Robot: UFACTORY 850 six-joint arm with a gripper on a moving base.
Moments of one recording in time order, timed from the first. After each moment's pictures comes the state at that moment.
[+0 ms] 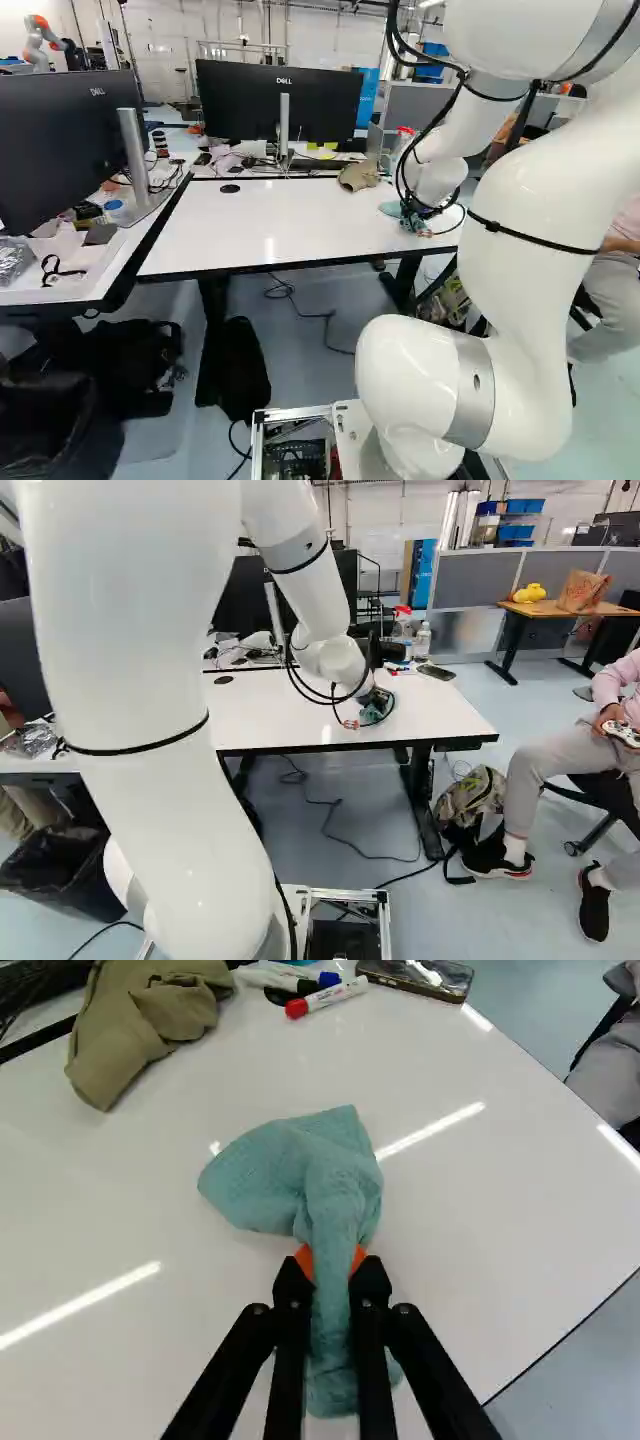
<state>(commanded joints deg) -25.8 -12.7 -44.7 0.0 9.2 0.0</state>
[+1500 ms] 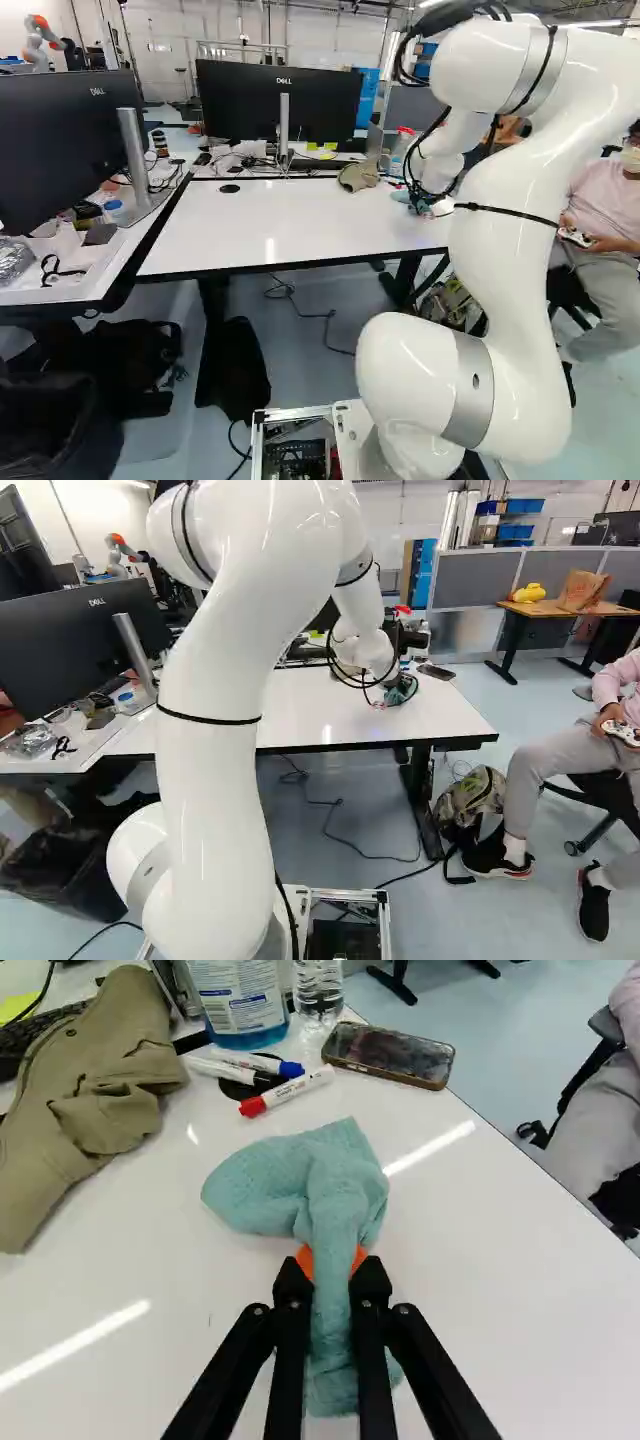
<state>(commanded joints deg) -27.2 -30.0 -66.5 0.0 9.2 0.0</state>
